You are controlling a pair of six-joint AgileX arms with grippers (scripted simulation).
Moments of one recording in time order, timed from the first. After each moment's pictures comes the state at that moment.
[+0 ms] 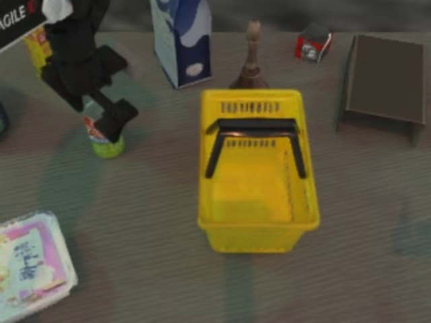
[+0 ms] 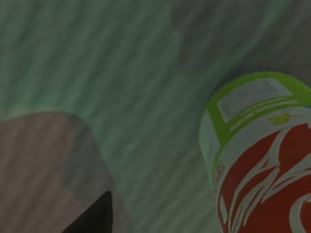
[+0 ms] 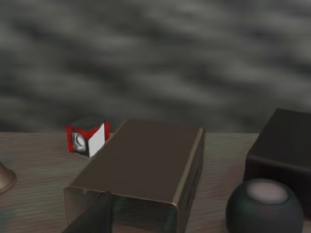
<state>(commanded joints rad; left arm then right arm) -0.20 2.43 2.08 -1.21 0.01 0.62 0.00 0.00 0.00 0.00 0.00 0.00</state>
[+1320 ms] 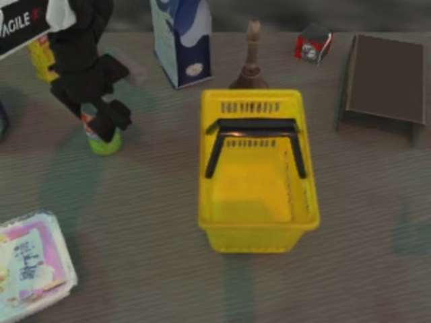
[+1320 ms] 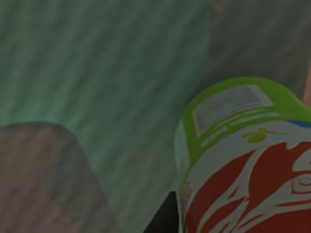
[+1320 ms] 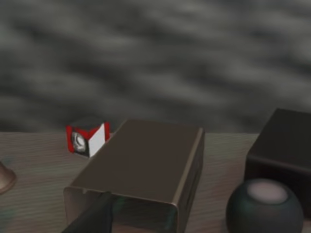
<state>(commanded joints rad) -0.20 2.44 2.04 -1.17 0.01 0.62 0.00 0.00 0.00 0.00 0.00 0.00</state>
